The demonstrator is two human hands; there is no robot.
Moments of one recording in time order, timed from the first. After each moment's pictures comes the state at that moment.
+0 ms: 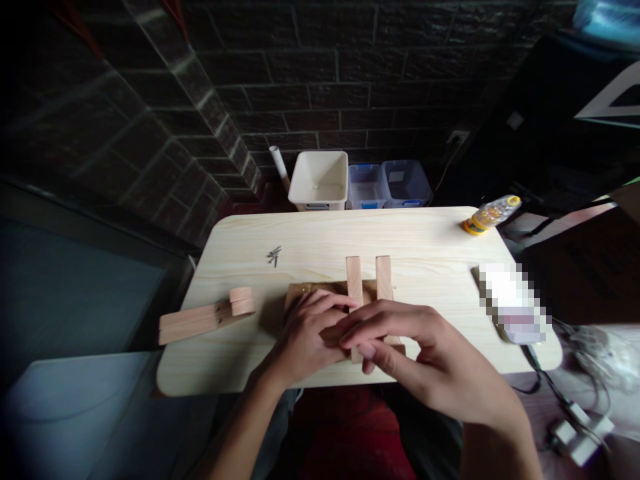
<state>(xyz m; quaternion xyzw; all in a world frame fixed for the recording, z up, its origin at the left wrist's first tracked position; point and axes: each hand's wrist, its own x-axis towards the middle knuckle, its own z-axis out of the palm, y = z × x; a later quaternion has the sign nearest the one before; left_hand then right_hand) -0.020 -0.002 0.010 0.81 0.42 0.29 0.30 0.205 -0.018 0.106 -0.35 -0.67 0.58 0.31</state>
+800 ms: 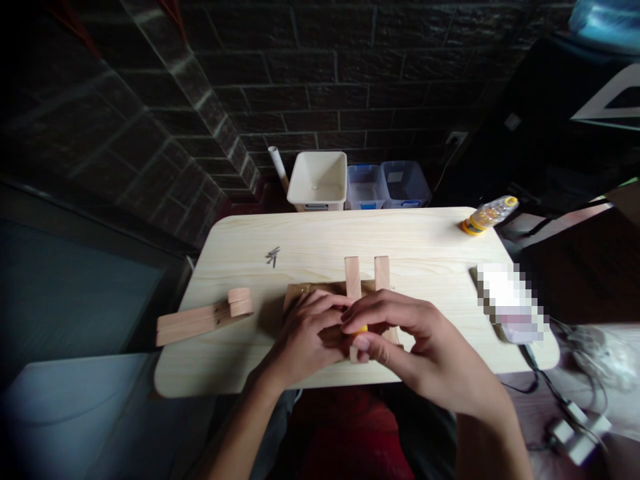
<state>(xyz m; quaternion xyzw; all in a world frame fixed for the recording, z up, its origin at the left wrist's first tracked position) -0.019 -0.001 0.010 0.81 0.42 0.29 0.30 0.204 -0.014 0.097 -0.36 -0.68 0.54 0.34</state>
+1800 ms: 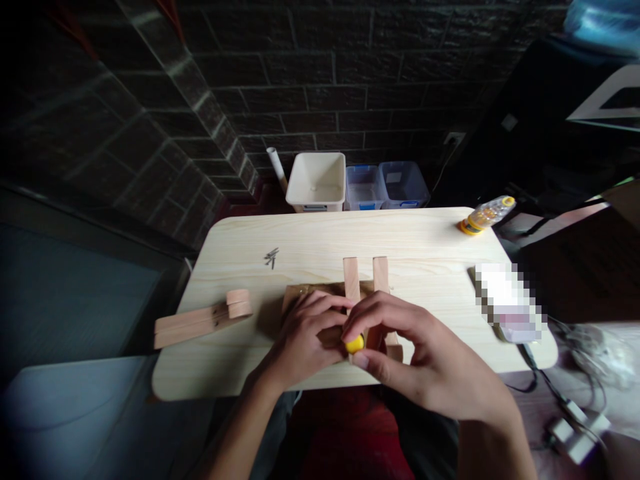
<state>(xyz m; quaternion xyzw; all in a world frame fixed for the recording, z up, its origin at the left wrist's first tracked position) -0.020 -0.001 0.011 0.81 0.42 0.28 0.31 0.209 -0.016 0.099 -0.35 -0.69 0.56 0.30</state>
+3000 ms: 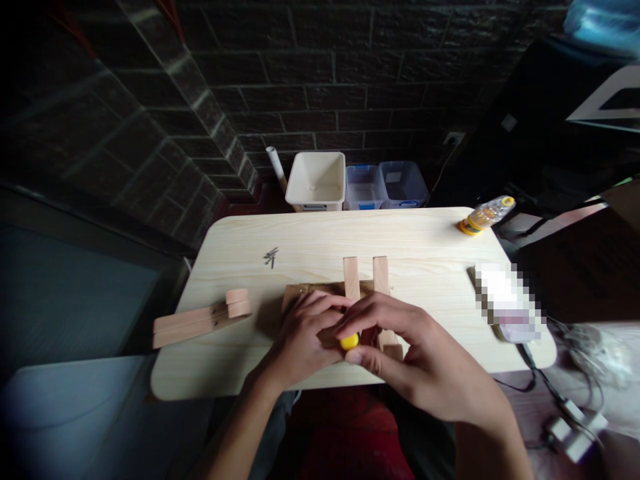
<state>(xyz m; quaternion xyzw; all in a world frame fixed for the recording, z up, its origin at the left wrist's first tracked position) -0.020 -0.001 0.011 0.81 0.42 0.27 0.30 0.202 -0.014 0.102 -0.35 -0.70 0.54 0.31</state>
